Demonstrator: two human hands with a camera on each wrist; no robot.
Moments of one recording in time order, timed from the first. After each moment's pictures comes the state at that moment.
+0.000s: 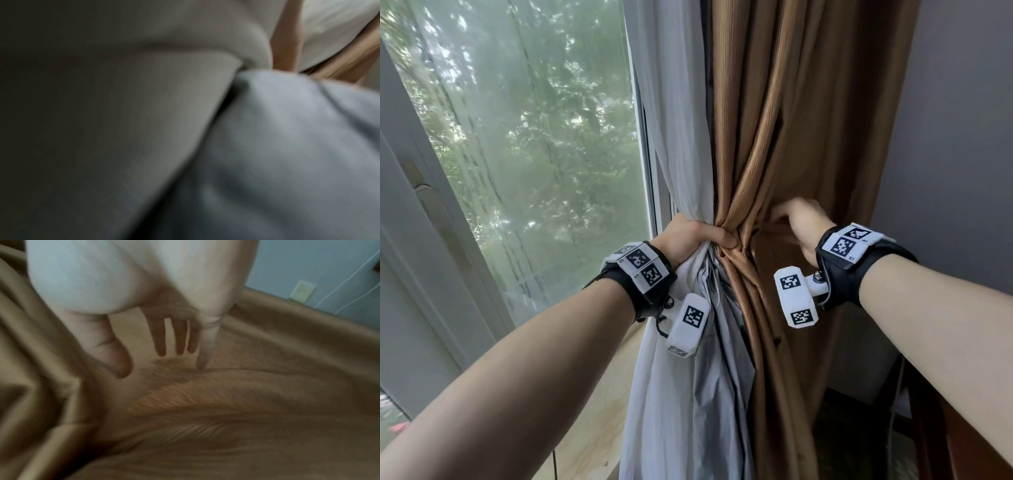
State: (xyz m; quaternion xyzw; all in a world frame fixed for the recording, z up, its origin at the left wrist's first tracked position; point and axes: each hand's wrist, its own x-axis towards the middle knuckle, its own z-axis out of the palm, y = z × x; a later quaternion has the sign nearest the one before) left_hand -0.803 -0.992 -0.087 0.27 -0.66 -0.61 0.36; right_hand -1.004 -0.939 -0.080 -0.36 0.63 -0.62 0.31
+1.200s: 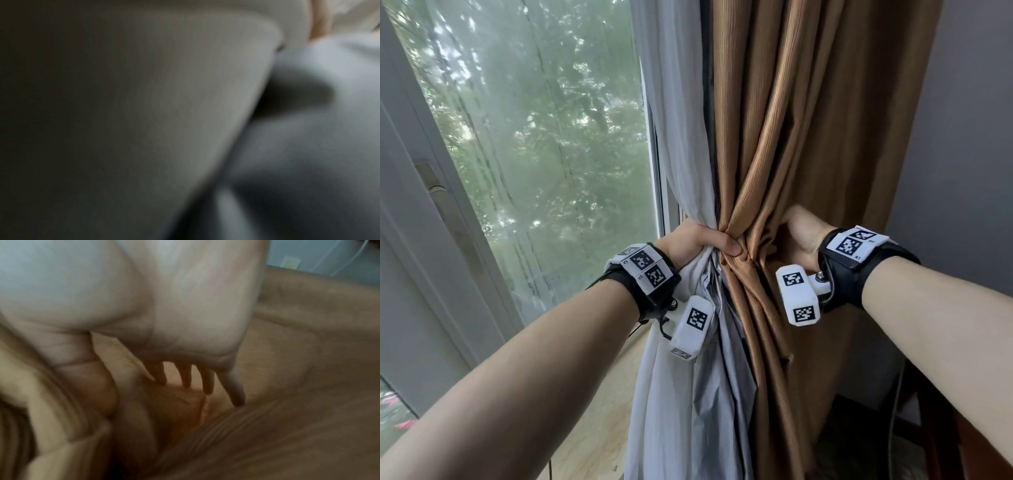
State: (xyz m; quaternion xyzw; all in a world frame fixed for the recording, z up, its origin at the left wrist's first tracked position) left_hand -0.789 -0.994 -0.082 0.22 -0.65 -0.68 0.27; right_hand -0.983 -0.951 -0.083 -0.39 0.55 -0.52 0.52
